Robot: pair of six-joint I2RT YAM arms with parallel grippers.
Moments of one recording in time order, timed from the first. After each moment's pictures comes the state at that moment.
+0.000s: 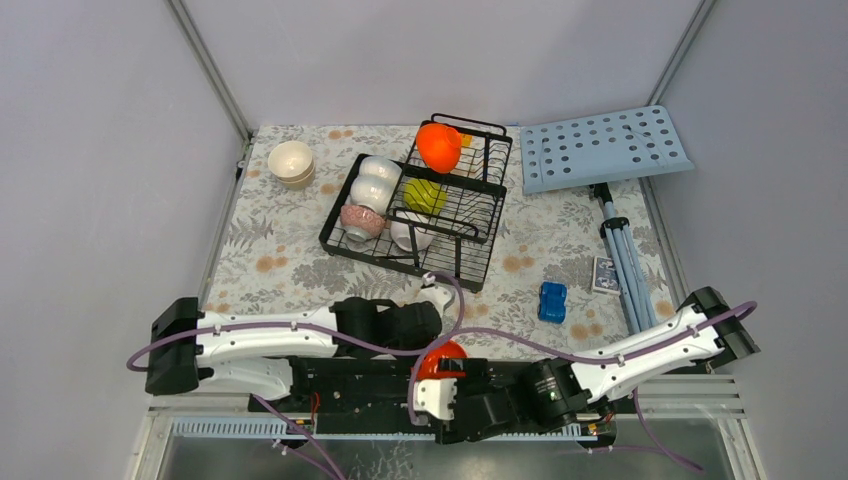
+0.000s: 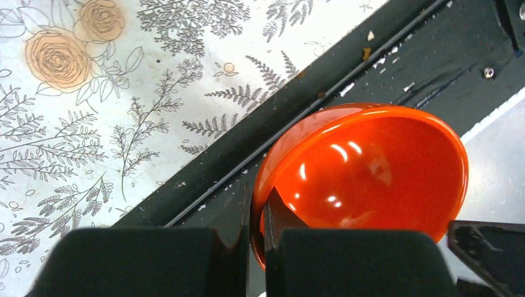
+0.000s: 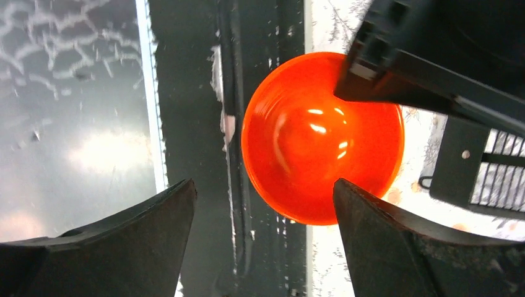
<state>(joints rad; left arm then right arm) -1.36 1.22 0.86 -0.67 -0.16 -0.69 1.89 1.17 0.89 -0.64 0.43 0.04</state>
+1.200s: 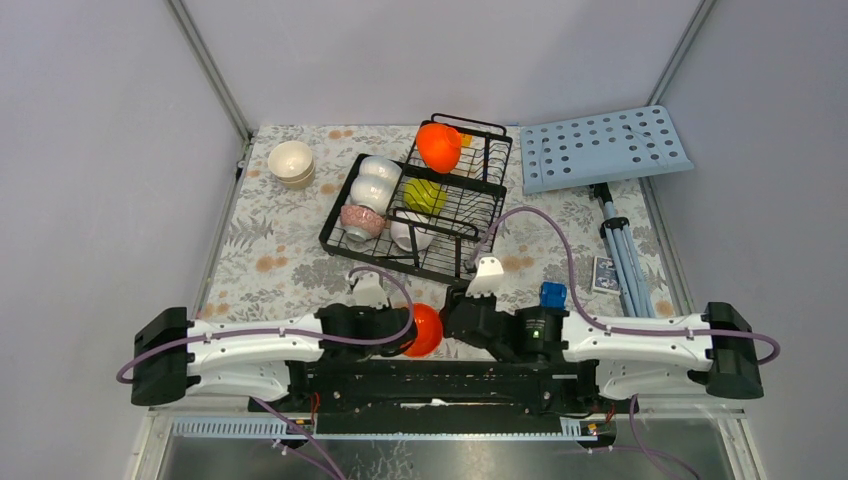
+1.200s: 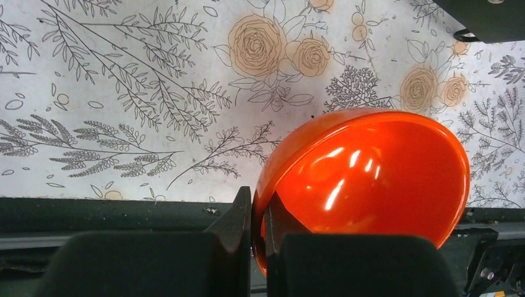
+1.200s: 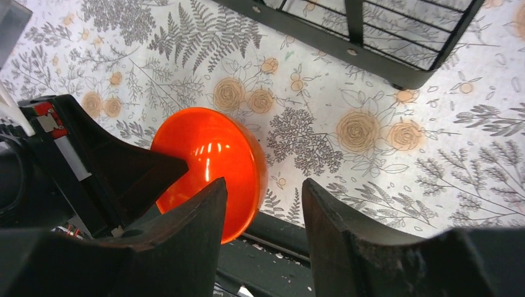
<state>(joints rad) -1.29 1.10 0.64 -0.72 -0.51 -1.44 1.39 1.14 0.81 -0.49 0.68 1.01</state>
